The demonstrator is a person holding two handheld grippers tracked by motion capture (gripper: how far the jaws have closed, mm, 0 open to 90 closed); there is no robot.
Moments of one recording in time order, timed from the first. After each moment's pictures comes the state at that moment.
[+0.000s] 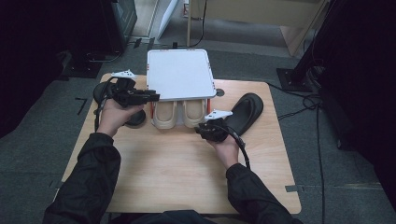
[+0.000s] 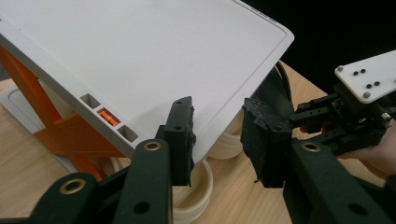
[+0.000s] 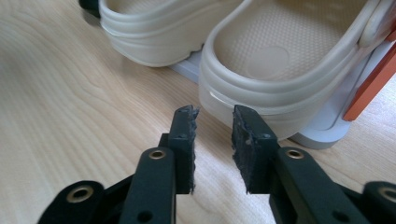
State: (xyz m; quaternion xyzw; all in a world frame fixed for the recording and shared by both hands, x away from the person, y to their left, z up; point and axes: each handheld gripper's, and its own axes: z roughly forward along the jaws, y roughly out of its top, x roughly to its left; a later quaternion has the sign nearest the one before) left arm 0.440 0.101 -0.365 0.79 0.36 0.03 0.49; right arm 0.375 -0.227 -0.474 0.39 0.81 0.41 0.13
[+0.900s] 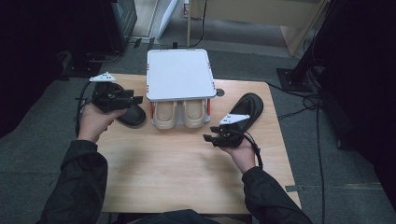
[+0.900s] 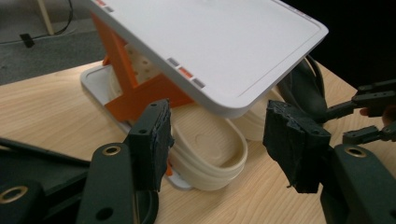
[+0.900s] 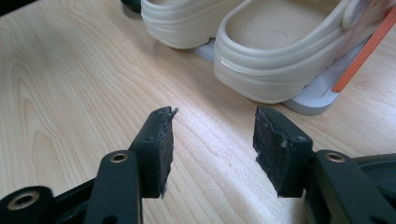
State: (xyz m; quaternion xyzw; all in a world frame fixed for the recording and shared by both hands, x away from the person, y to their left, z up) left arm 0.414 0.150 -0.359 0.78 0.40 0.09 0.48; right arm 0.351 -0.270 -0.459 0.36 0.82 0.44 0.09
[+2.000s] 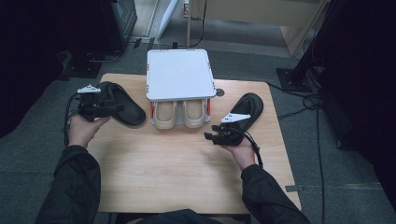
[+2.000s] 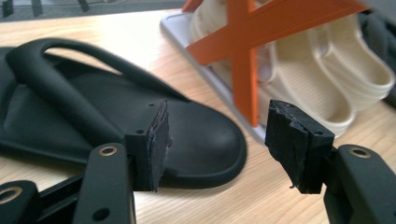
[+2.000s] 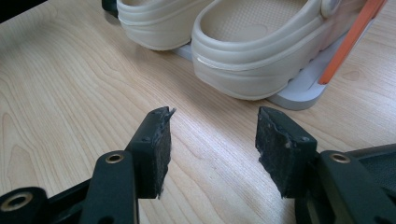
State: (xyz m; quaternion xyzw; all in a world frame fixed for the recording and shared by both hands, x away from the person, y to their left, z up) left arm 0.428 0.211 -0.423 0.76 0.48 0.12 0.43; right arm 0.362 -0.274 -0.473 0.38 0.81 0.44 0.09
